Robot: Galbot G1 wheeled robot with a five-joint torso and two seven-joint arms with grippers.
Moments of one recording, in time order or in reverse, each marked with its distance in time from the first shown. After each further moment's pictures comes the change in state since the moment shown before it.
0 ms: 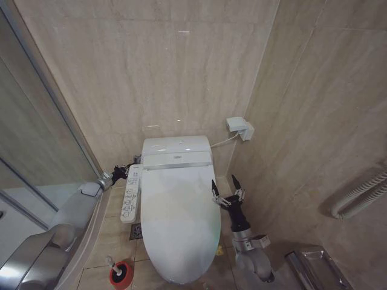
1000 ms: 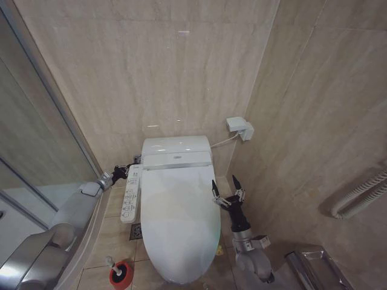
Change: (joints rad) left arm 0.000 0.002 0.006 0.000 0.000 0.004 -0.001; right arm -0.004 0.004 0.003 0.000 -0.003 0.001 -0.001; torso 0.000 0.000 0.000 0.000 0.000
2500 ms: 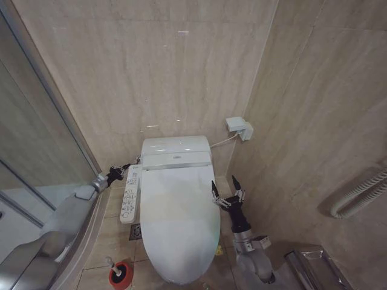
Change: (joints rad) left arm 0.094 0.079 -0.038 -0.135 -0.025 -0.003 -0.029; right arm -0.003 -0.017 -0.009 0.008 -0.001 0.002 -0.001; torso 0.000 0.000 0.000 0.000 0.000
